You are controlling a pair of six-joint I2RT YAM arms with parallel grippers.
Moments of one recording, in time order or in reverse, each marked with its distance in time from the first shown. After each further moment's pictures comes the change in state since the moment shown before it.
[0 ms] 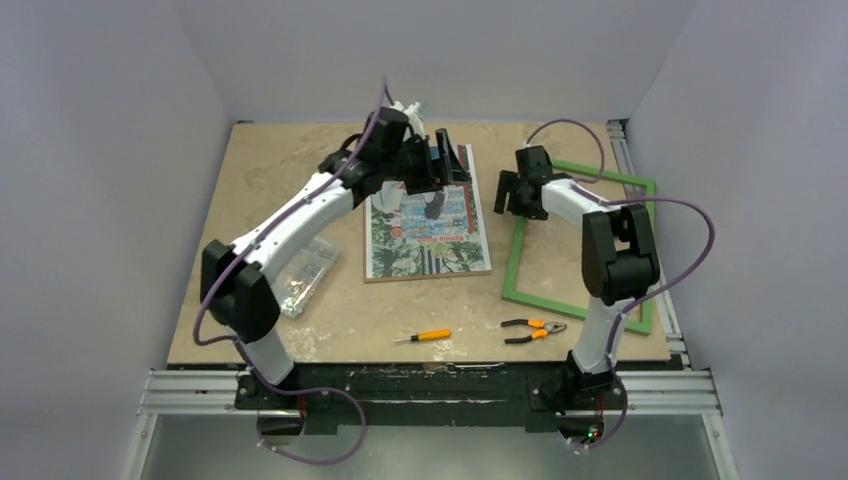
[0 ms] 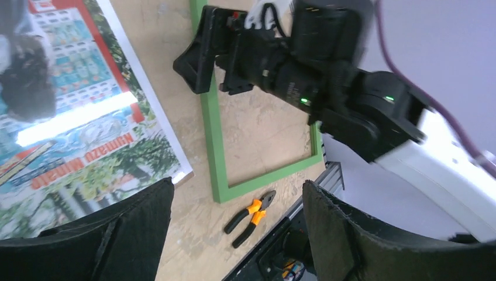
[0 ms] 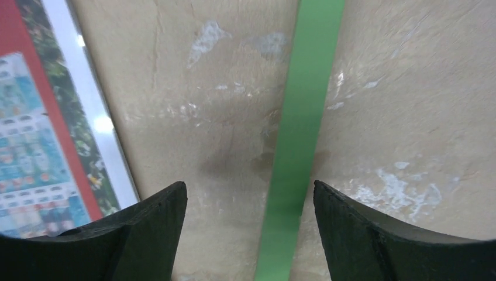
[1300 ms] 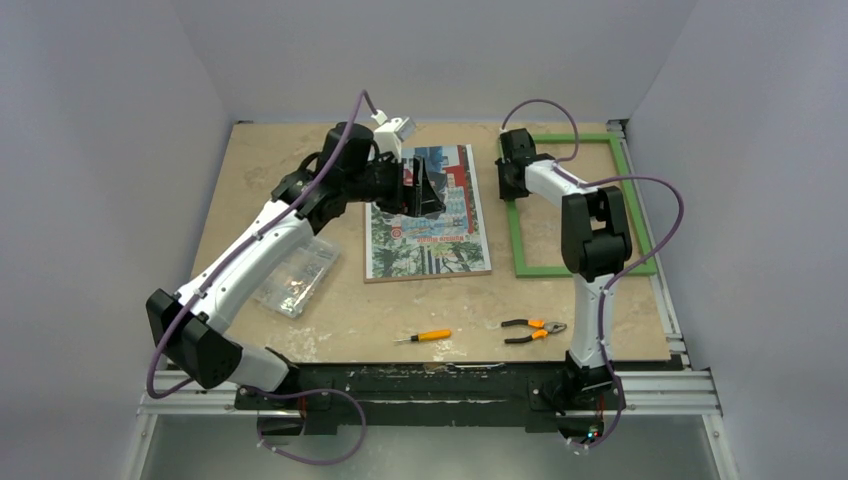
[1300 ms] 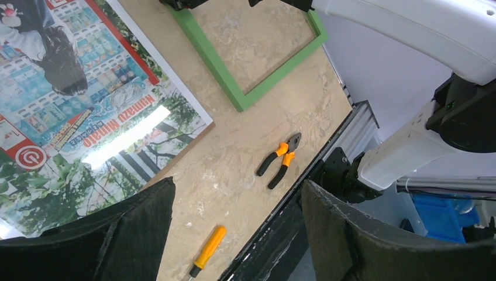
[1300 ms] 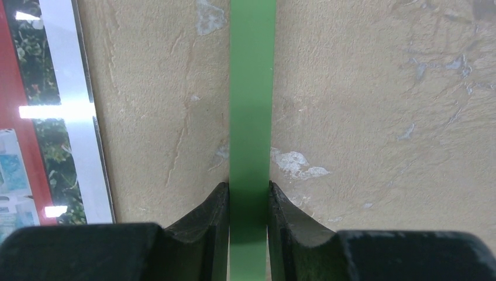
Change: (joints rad) left arm 0.040 -0.360 -0.192 -0.143 0.077 0.299; right arm 0.048 0.267 0.311 -0.064 0.101 -0.221
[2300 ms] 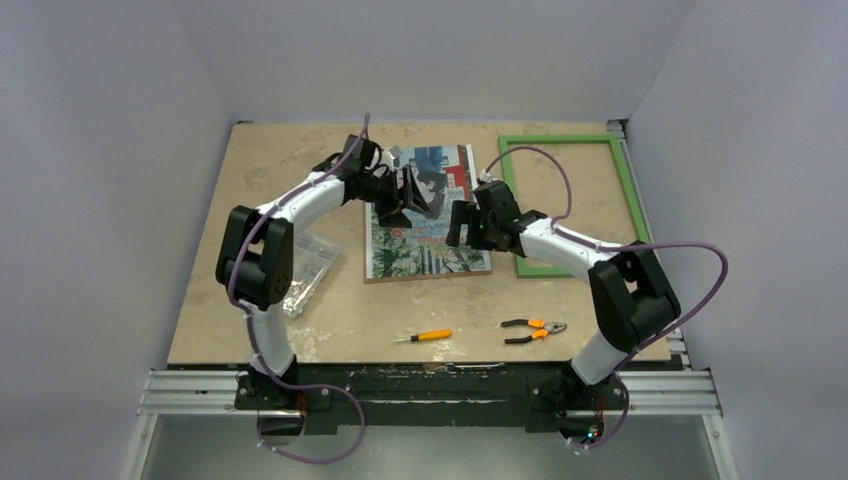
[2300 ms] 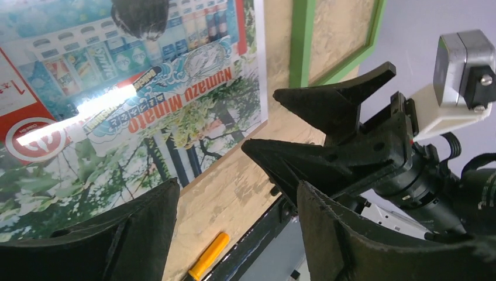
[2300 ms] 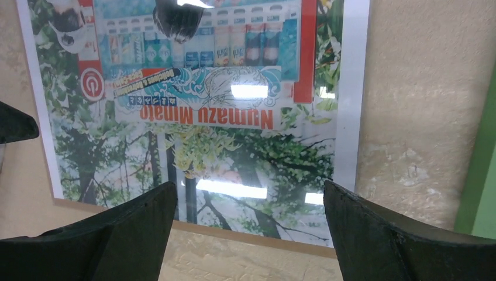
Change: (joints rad) left arm 0.228 0.469 -0.046 0.137 0.282 -0.209; right arm 0.274 -0.522 -0.585 0.171 -0.171 0.441
